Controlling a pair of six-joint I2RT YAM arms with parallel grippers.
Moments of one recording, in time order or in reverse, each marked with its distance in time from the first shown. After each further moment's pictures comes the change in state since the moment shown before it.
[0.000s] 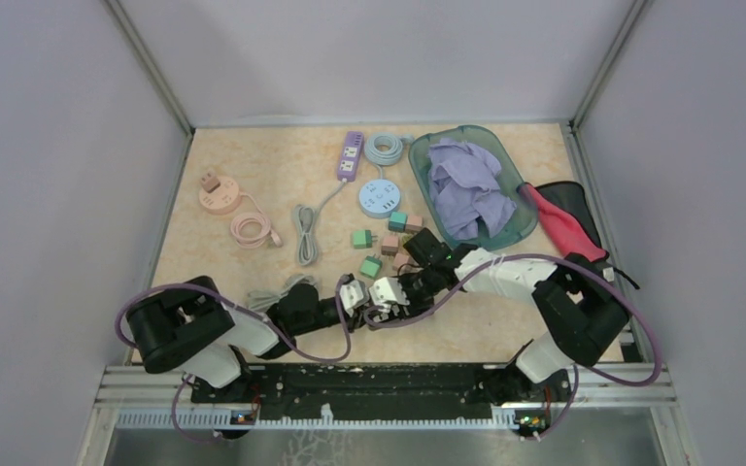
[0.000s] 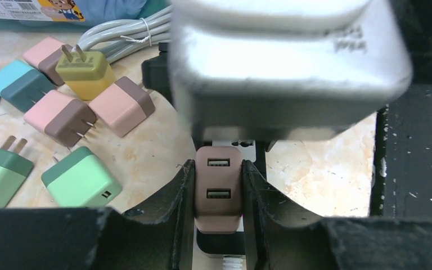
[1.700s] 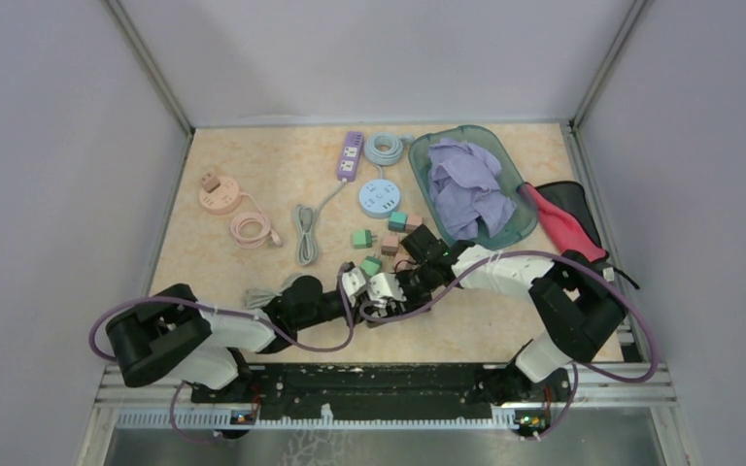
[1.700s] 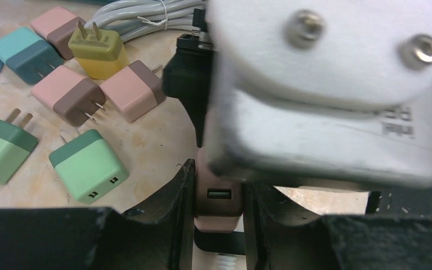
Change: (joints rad) left arm -0.016 -0.129 0.078 -0.283 -0.112 -0.036; right arm -0.001 0.023 0.034 -0.010 0.027 0.024
